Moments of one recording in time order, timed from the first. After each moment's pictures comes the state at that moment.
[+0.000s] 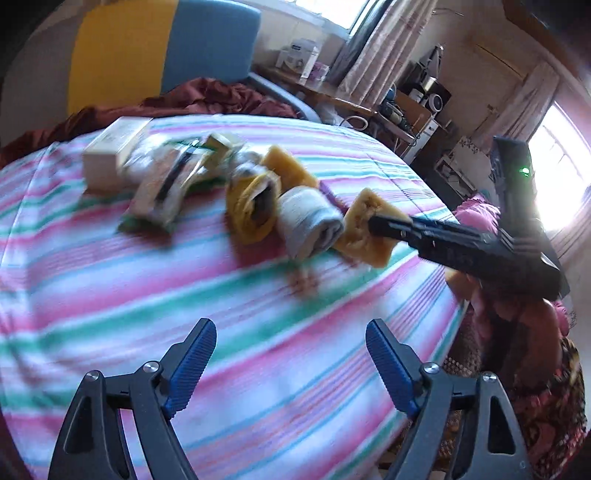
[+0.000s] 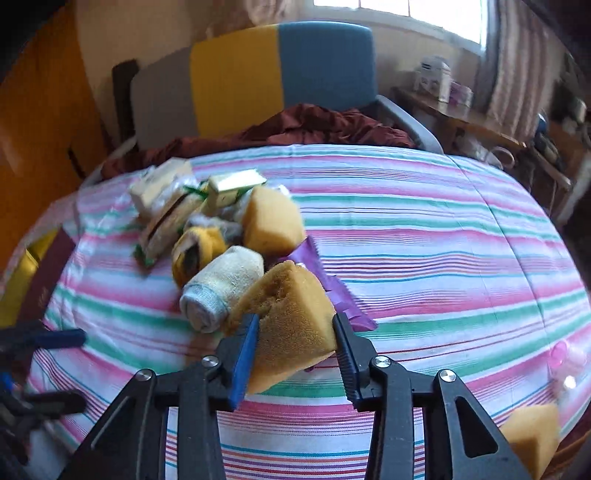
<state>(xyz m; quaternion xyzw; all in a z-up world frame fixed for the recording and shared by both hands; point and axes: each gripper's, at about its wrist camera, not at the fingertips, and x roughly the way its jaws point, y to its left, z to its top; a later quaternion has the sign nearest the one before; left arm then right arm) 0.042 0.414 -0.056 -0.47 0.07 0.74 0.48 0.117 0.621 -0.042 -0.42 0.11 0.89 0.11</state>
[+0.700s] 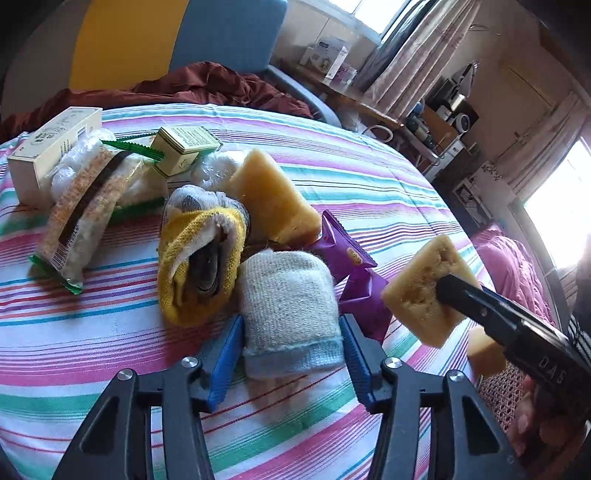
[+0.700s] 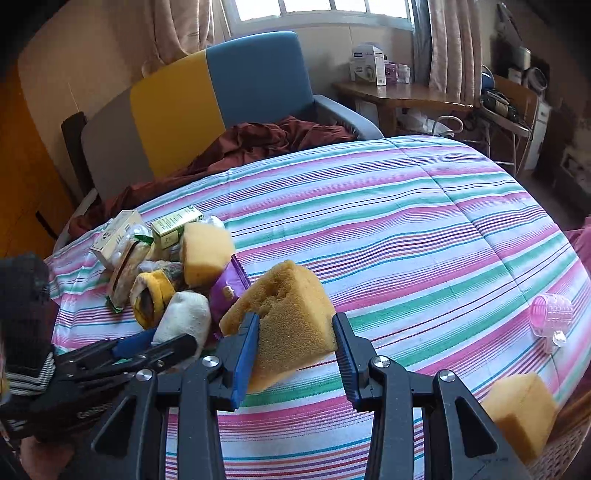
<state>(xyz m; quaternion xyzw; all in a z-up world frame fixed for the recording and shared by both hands) 0.019 0.502 -0.094 -0.49 0.03 0.75 0.45 0.137 0.664 -0.034 -0.39 0.18 0.88 0.19</state>
